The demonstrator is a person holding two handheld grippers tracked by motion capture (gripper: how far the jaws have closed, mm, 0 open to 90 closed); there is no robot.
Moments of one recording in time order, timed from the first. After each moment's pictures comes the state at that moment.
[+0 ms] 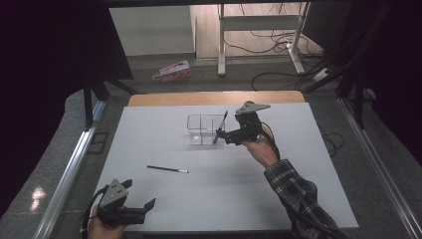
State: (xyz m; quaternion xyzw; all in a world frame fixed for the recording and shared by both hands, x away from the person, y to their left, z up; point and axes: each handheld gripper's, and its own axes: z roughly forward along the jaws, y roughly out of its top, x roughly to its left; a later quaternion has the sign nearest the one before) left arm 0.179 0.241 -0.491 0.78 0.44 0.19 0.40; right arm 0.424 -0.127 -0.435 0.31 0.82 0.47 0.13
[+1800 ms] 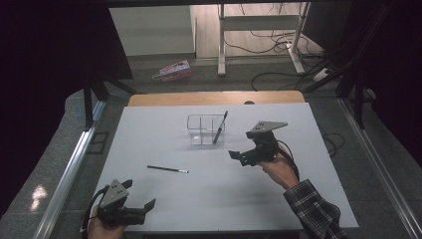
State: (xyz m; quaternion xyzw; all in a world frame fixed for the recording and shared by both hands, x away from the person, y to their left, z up) left arm 0.178 0.240 -0.491 0.78 0.44 0.20 0.40; right arm 0.368 -0.168 -0.439 0.29 0.83 0.46 0.10
